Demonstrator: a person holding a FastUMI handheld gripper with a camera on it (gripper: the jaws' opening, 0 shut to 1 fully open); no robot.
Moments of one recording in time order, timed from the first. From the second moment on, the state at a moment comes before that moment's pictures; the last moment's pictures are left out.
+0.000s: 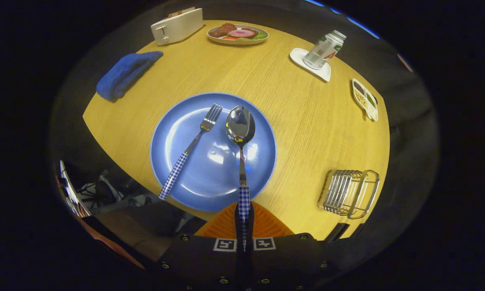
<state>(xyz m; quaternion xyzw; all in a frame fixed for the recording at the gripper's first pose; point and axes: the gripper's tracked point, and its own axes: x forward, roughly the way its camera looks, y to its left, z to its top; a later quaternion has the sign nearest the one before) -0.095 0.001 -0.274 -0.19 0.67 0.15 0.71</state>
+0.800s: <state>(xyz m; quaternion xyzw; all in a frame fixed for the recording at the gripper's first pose) -0.135 -0.155 -0.204 -0.22 0.73 0.08 0.64</state>
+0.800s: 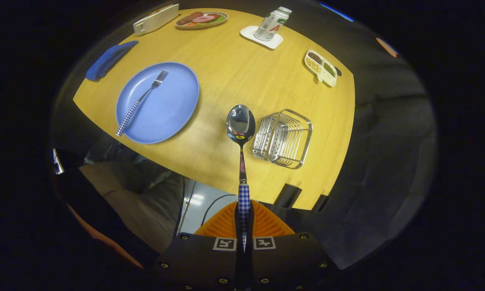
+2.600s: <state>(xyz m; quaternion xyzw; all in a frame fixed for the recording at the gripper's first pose) -0.062 -0.226 -0.244 -0.26 0.83 0.09 0.48</state>
